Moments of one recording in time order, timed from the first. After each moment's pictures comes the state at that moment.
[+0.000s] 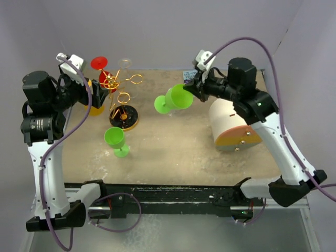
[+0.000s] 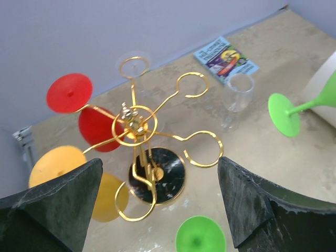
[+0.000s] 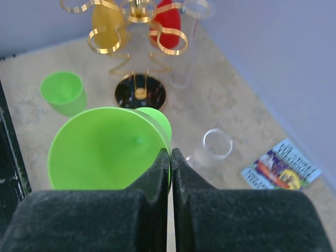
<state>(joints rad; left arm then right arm) 0.14 1.03 1.54 -0.75 0.57 0.21 0.54 1.32 1.63 -0.60 -0.44 -0.27</state>
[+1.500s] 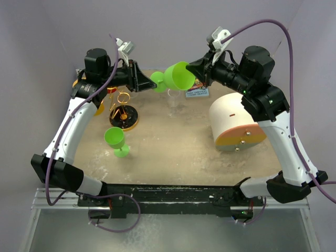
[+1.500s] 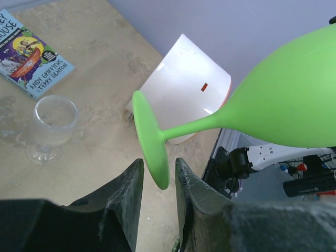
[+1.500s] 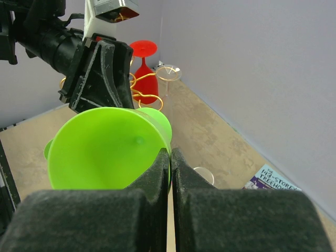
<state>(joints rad) -0.26 1.45 1.60 -0.40 0.89 -0.39 0.54 1.35 1.89 -0.55 -0.34 -0.12</state>
